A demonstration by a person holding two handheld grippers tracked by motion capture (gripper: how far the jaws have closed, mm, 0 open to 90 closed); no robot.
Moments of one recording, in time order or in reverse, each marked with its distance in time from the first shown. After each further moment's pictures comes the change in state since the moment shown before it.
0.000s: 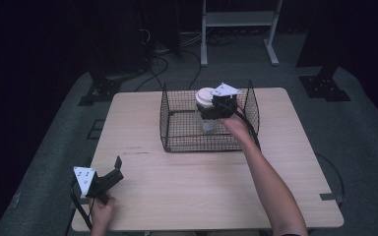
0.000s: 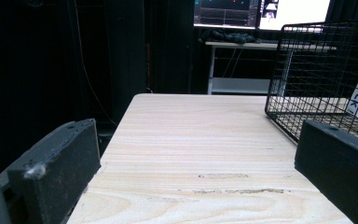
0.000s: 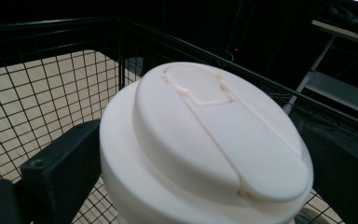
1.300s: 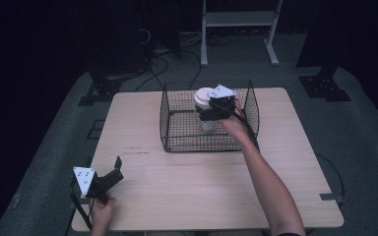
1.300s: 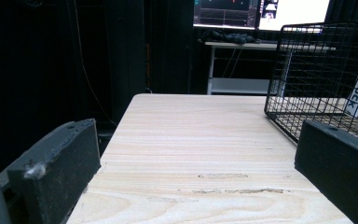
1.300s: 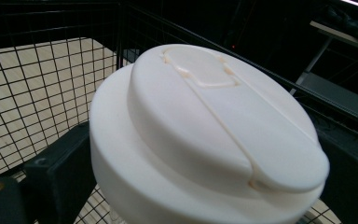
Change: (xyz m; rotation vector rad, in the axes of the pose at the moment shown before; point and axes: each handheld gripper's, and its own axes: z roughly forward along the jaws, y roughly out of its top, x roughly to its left) left arm 0.000 0.000 -0.001 -0.002 -0.002 0.001; right arm 0.005 -0.003 0.007 0.031 -0.017 -0.050
